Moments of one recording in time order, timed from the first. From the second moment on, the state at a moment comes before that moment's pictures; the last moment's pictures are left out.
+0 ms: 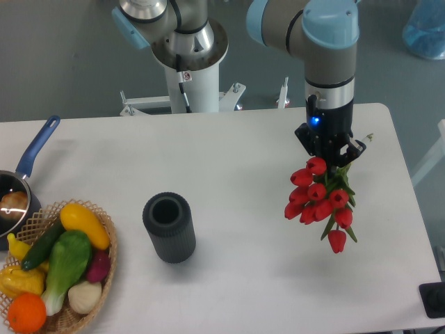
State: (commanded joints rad) arm 2.68 -1.77 -1.64 -0.95 1.53 1.38
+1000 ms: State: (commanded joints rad) arm 2.57 -1.83 -1.69 -0.93 1.58 1.22
